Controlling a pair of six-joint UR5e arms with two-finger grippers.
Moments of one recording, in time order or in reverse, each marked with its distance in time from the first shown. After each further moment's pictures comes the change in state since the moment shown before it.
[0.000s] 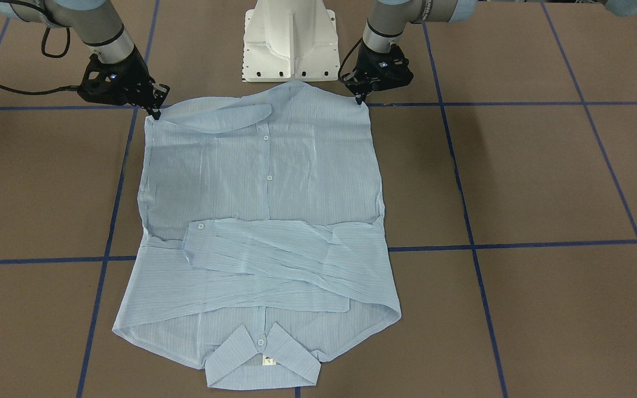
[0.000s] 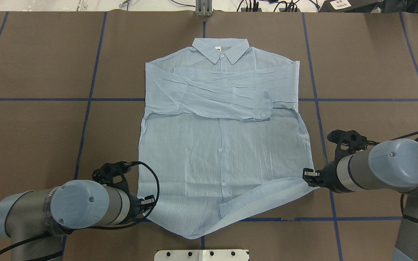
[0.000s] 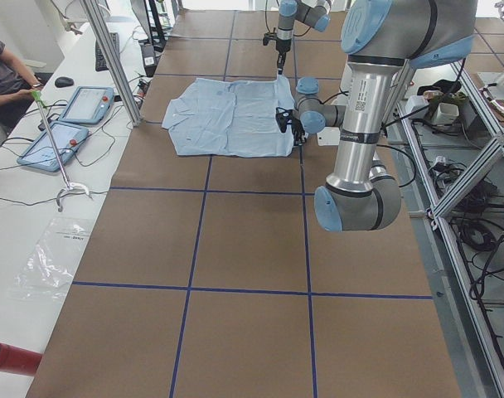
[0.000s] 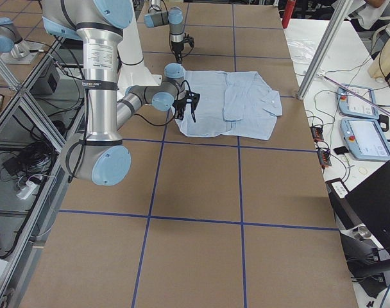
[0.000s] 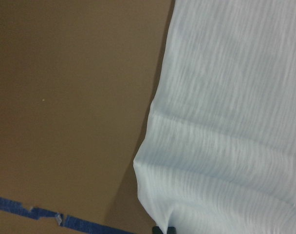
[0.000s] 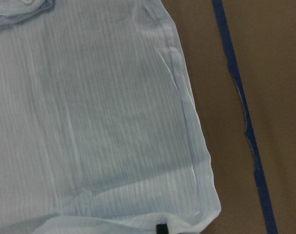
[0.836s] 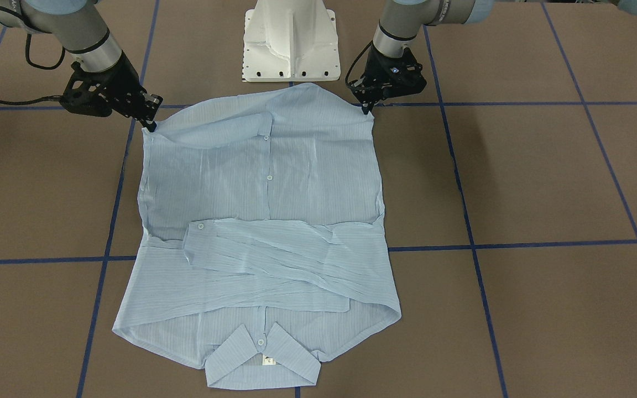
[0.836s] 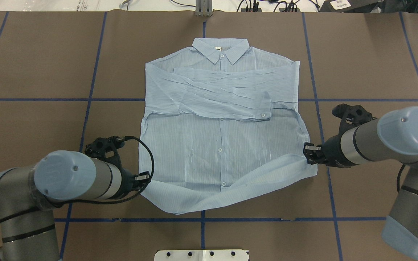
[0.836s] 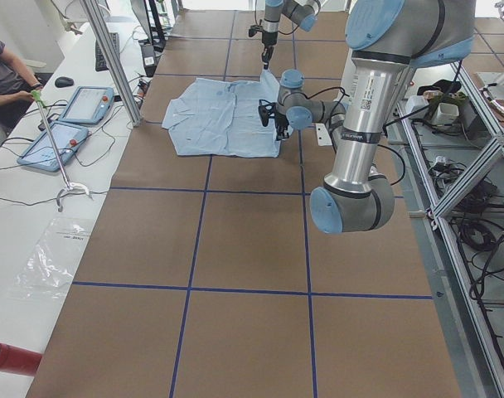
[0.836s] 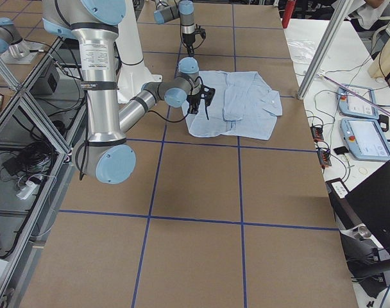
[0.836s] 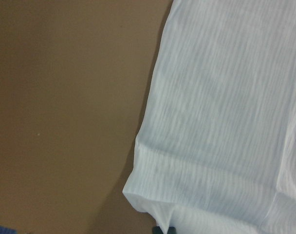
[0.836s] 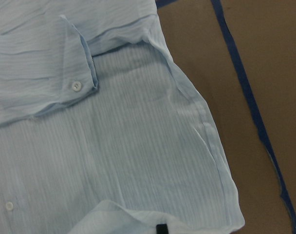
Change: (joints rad) left arm -0.199 -0.017 -0.018 0.000 -0.090 0.164; right arm 0.197 0.140 -0.082 -0.011 0.120 -0.019
